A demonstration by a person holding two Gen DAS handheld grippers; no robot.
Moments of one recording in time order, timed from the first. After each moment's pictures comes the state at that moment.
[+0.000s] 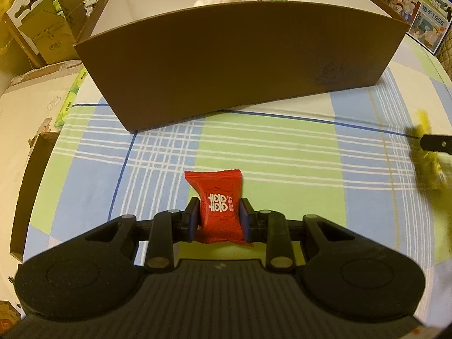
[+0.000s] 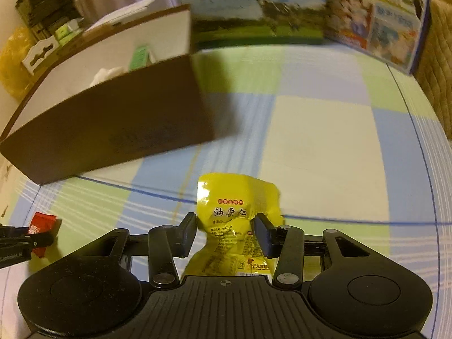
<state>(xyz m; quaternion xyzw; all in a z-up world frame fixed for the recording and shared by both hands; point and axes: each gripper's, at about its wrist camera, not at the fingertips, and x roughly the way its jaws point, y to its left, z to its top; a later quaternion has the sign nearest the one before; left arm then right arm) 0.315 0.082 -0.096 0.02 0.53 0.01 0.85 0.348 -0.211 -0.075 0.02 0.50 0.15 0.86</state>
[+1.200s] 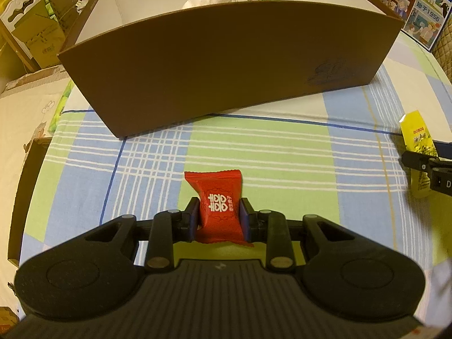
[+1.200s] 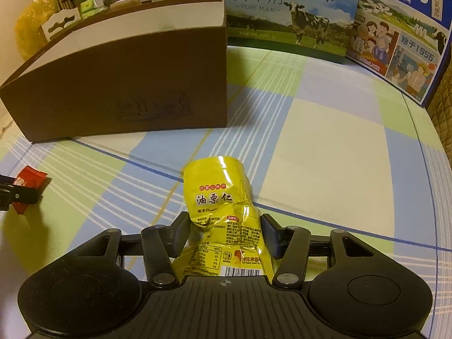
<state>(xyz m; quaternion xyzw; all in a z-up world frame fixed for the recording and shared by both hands) 0.320 0.076 -0.095 0.03 0.53 0.00 0.85 0.325 -0.185 -0.095 -0.07 0.44 0.18 0.88</state>
